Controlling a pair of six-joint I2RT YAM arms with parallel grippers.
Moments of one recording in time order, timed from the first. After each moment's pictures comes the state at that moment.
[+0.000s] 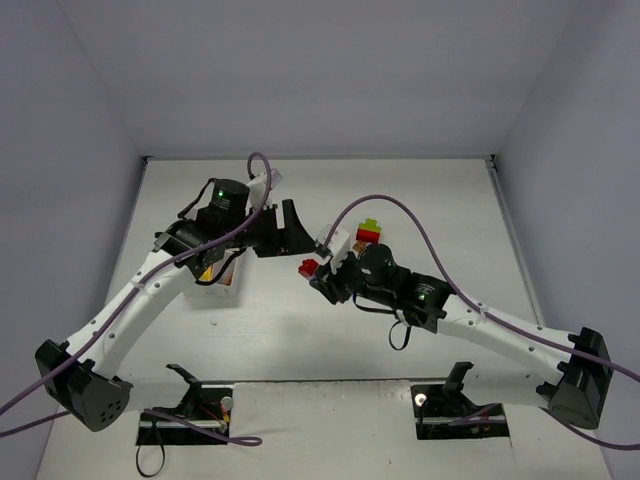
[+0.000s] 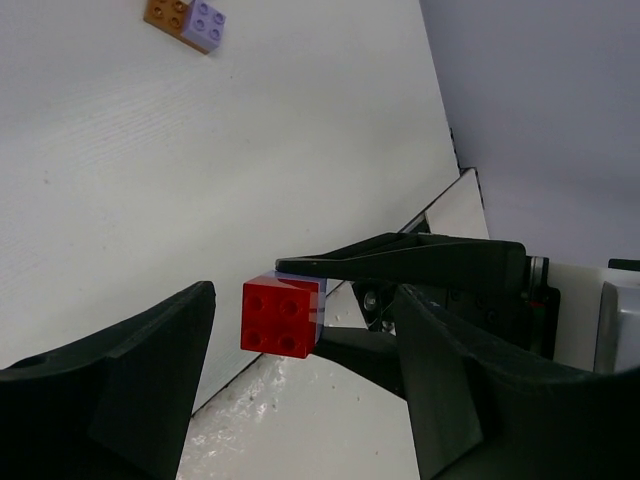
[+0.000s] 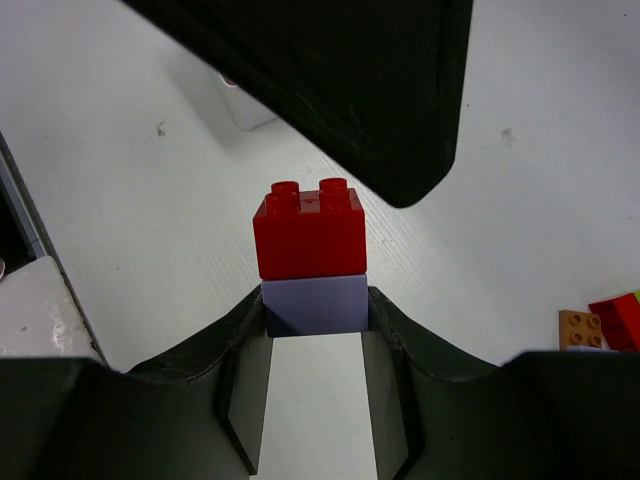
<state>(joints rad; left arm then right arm) -0.57 1.24 1.30 -0.64 0.43 -0.64 0.97 1.14 0.85 -0.11 -0.03 -0.03</state>
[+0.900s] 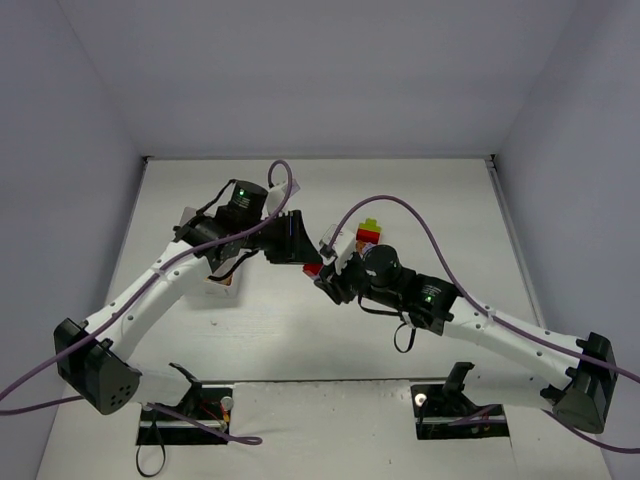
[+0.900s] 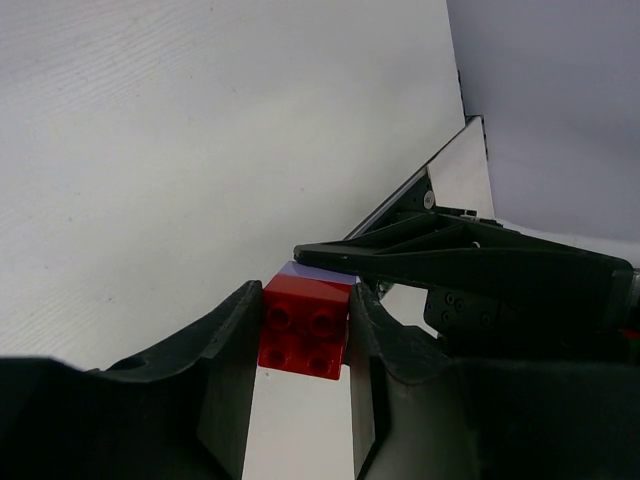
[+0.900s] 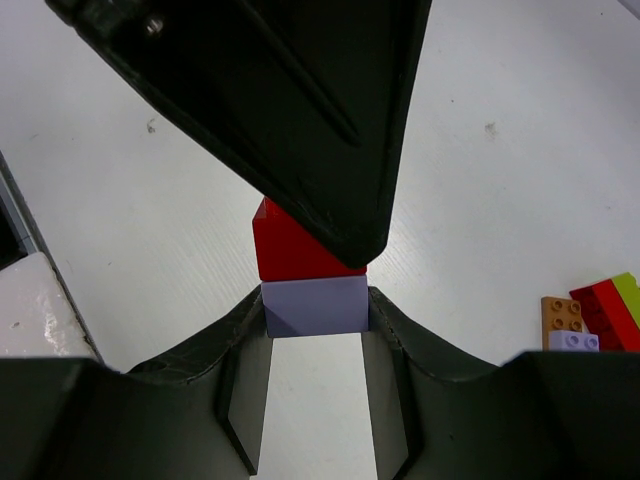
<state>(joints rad) -0.61 1.33 1.30 -0.66 0.51 -0.64 0.97 1.10 0.85 -0.14 0.00 -0.04</state>
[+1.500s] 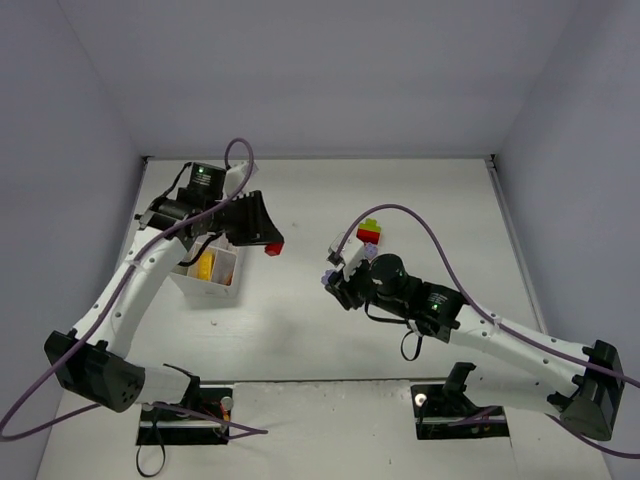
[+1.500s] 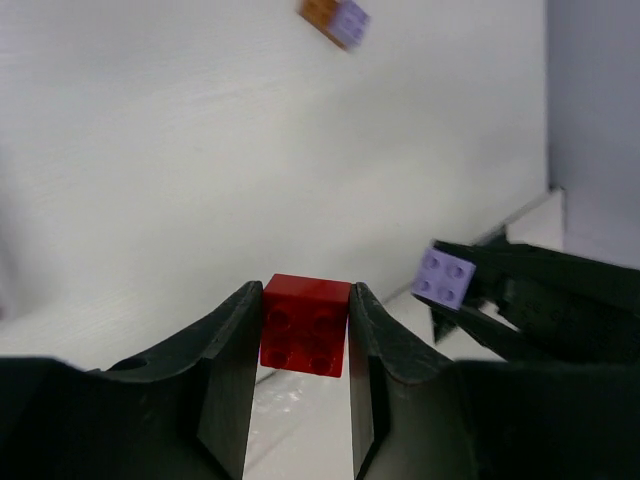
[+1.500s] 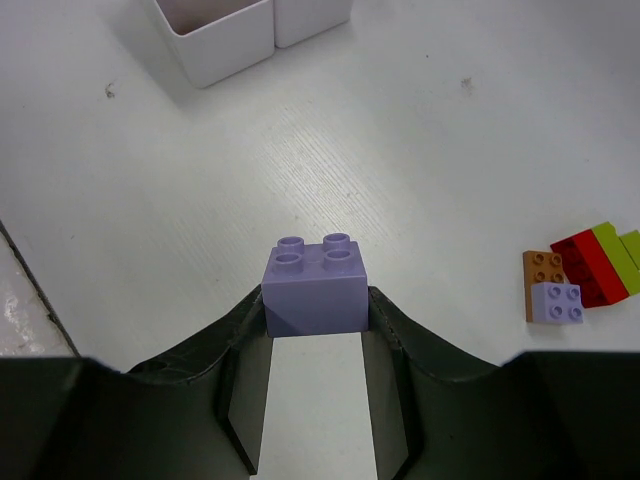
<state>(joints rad) -0.37 1.34 1.42 -0.88 0.52 -0.49 0.97 1.03 0.76 -0.16 0.06 -0.04</state>
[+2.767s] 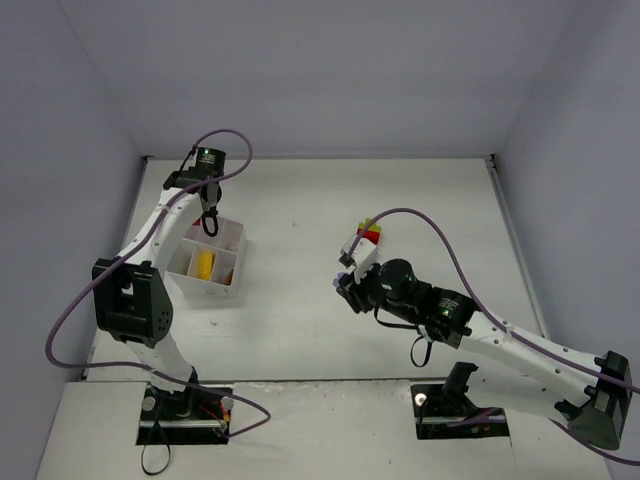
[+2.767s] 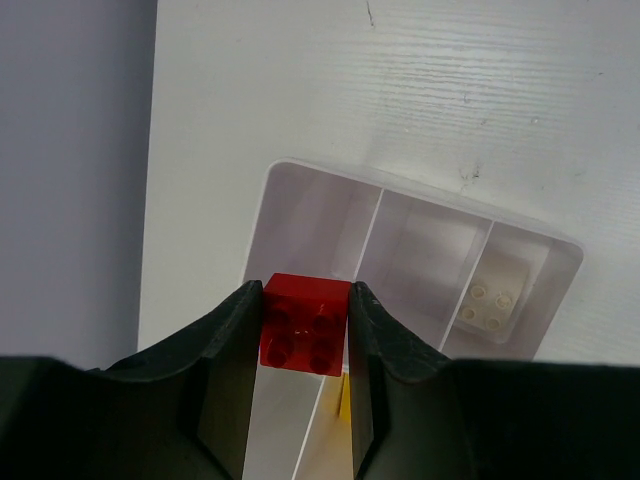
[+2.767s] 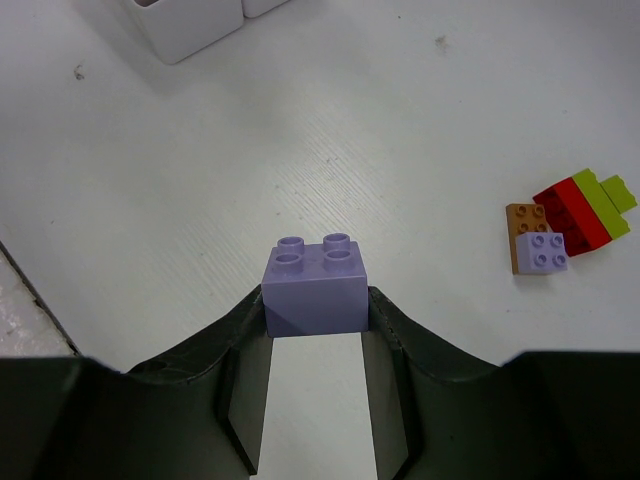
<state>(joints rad) -0.18 1.71 1.54 -0.79 -0.51 -0.10 0.96 0.96 0.73 -0.24 0.11 0.00</state>
